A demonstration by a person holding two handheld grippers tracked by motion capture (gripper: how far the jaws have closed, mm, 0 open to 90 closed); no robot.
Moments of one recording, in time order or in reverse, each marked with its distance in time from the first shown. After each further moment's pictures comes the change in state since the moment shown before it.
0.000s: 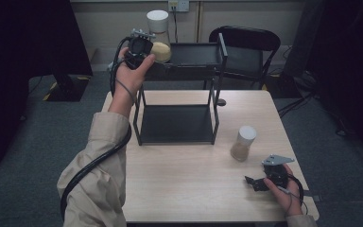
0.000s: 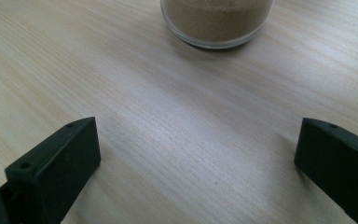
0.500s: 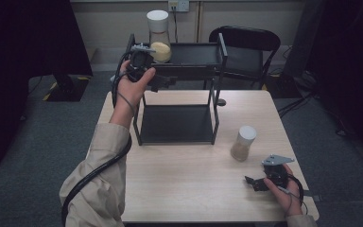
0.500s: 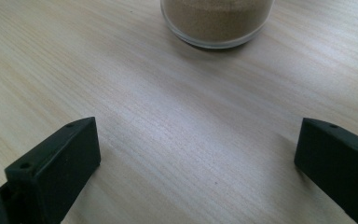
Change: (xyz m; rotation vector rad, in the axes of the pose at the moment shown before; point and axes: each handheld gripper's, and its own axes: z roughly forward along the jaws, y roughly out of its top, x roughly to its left) left arm 0.004 -0.033 0.014 0.001 -0.021 -0.003; right arm 0.000 0.000 0.000 0.000 0.000 0.000
